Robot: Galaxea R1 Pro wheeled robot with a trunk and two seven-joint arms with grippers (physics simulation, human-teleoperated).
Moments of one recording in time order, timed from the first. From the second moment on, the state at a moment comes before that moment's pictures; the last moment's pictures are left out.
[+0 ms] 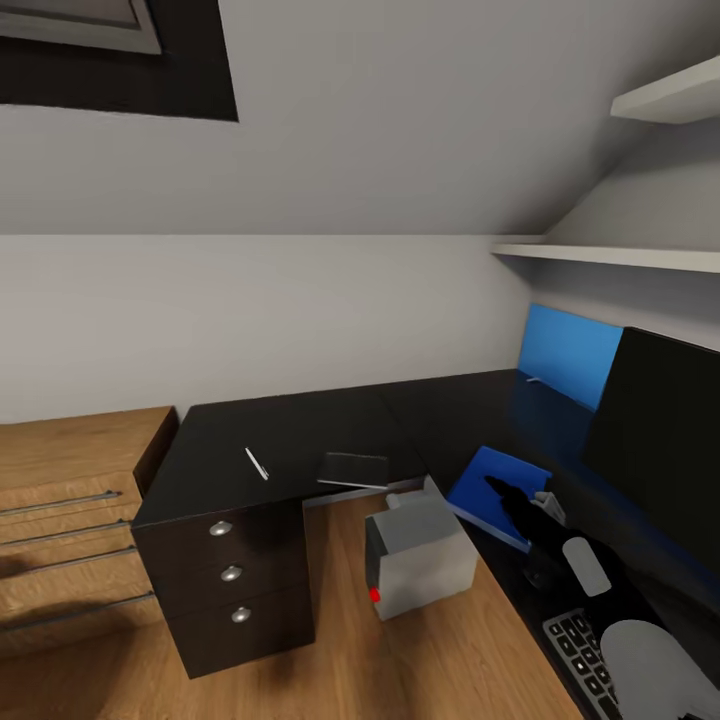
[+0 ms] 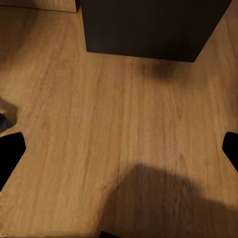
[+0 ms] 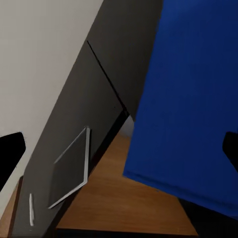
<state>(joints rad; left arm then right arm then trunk) 0.07 0.03 0.04 -0.23 0.35 -0.73 -0.08 -0.66 -0.13 -0.37 -0.63 -0.67 0.43 0.37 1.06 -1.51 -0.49</state>
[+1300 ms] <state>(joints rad) 0.07 0.03 0.04 -0.23 0.34 -0.73 -0.08 -0.66 -0.07 -0.37 -0.63 -0.53 0.43 0.37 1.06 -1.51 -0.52</state>
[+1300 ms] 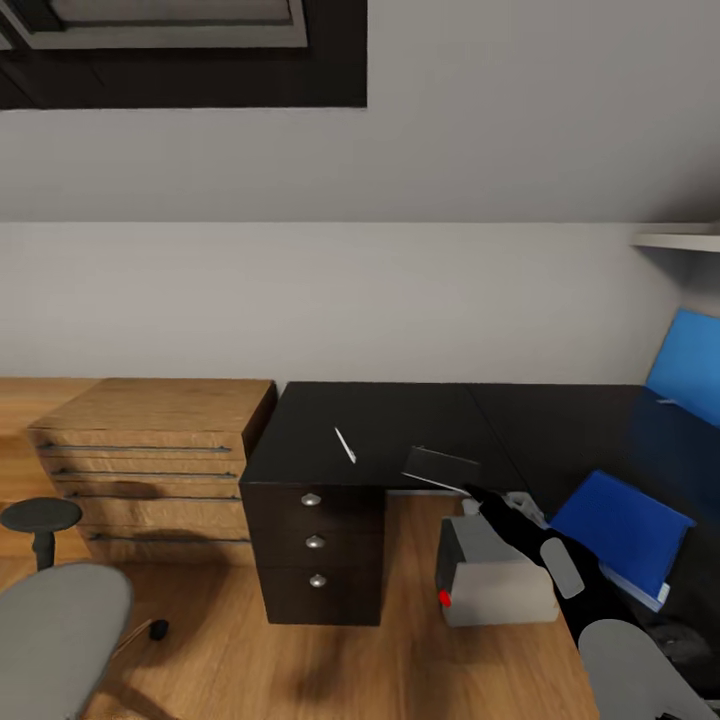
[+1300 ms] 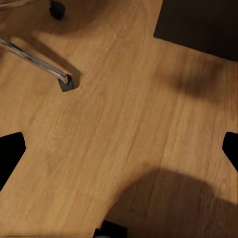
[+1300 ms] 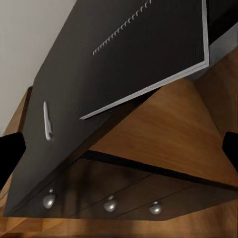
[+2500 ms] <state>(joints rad) 0.07 0.03 0.04 -0.23 0.35 -0.73 -0.08 -0.66 -0.07 -0.37 -0.56 -0.53 0.37 0.40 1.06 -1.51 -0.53</state>
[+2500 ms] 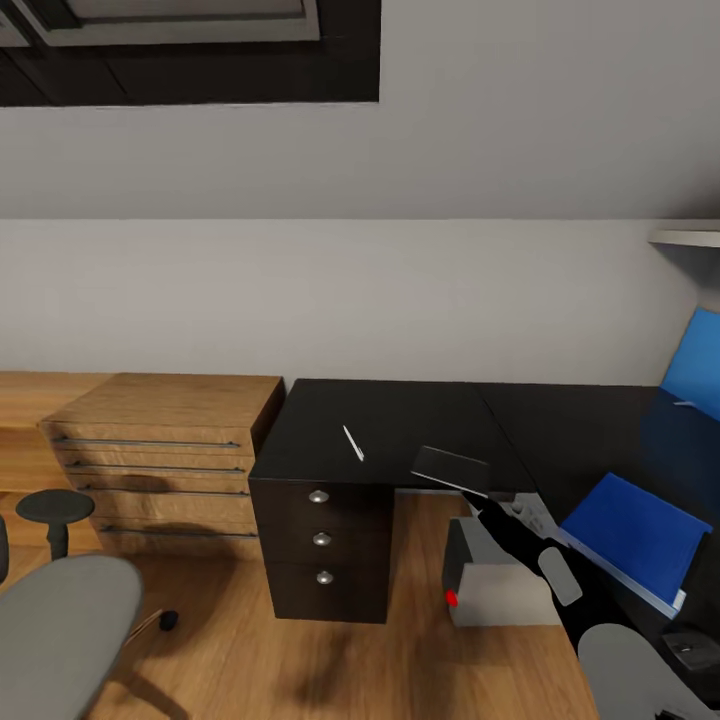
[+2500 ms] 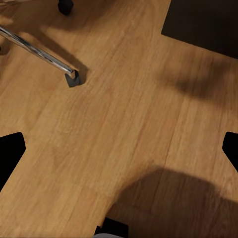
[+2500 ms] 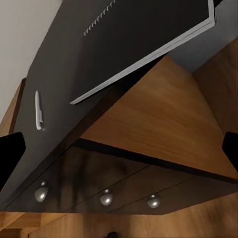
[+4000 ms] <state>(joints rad) 0.07 0.03 0.03 -0.22 0.34 -0.72 -0.08 -0.66 -0.07 -0.38 -0.55 -0.62 0.37 0.40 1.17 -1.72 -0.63</state>
